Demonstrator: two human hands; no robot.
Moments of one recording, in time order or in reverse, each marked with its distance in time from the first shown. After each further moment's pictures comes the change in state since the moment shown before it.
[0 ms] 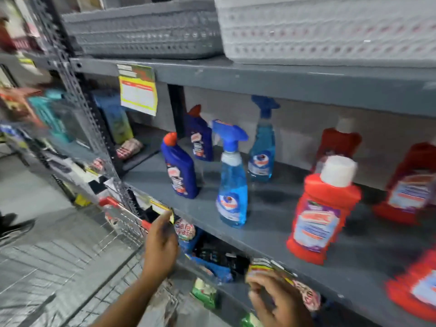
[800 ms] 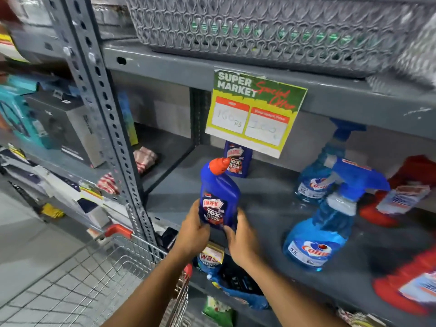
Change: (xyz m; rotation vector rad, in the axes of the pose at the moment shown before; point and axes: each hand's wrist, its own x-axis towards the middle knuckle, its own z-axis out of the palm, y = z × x) left_hand 0.206 -0.049 -0.056 -0.046 -0.461 -0.061; right_hand 0.253 -0.061 0.233 -0.033 0.033 0.474
